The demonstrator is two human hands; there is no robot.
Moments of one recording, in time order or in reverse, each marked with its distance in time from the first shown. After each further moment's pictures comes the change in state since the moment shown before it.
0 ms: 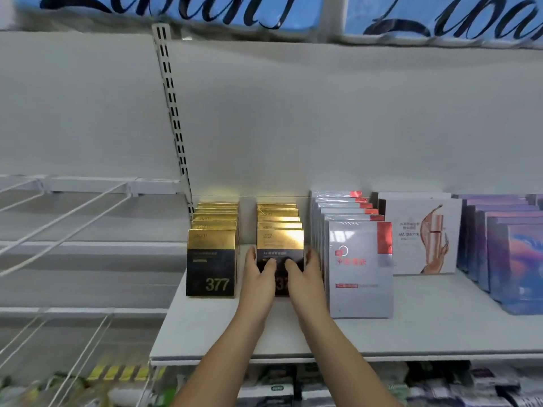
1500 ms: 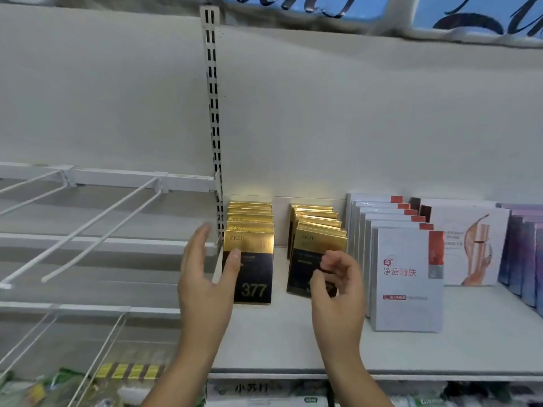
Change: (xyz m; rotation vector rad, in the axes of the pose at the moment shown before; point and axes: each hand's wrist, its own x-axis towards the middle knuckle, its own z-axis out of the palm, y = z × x) left_hand -0.005 0.018 -0.137 0.133 0.287 0.388; right_hand -0.045 -0.006 0.036 0.058 0.276 -0.367
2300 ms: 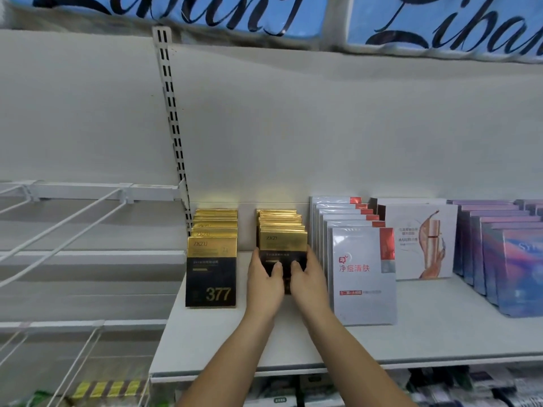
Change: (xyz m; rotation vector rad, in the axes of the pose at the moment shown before) left_hand -0.023 0.001 0.145 -0.047 -0.300 -0.323; right_hand 0.063 0.023 -0.016 -0.186 -0.286 0.273
